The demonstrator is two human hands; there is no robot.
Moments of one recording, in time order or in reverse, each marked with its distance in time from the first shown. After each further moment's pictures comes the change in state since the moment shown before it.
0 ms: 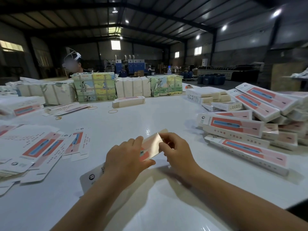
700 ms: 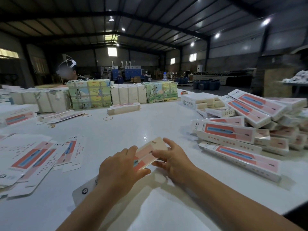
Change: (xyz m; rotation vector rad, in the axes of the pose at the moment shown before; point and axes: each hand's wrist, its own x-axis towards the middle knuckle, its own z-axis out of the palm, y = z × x) left_hand 0.000 0.001 0.001 -0.068 -0.062 -0.022; right_hand 0.019 0.018 -0.006 0.609 -0.084 0.548
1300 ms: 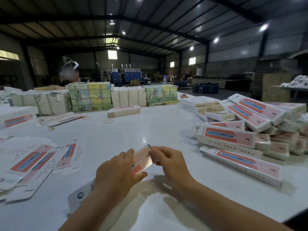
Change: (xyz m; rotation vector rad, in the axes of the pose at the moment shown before) left_hand -0.001 -0.004 -0.003 0.033 0.011 -0.014; right_hand -0.020 0.003 0.016 -0.436 0.055 -0.428
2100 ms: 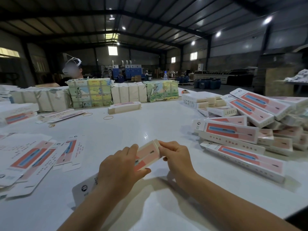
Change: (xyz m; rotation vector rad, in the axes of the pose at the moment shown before) left_hand -0.001 0.012 -0.008 0.020 0.024 0.034; right_hand 0.003 -0.005 -0.005 0.177 0.135 0.149
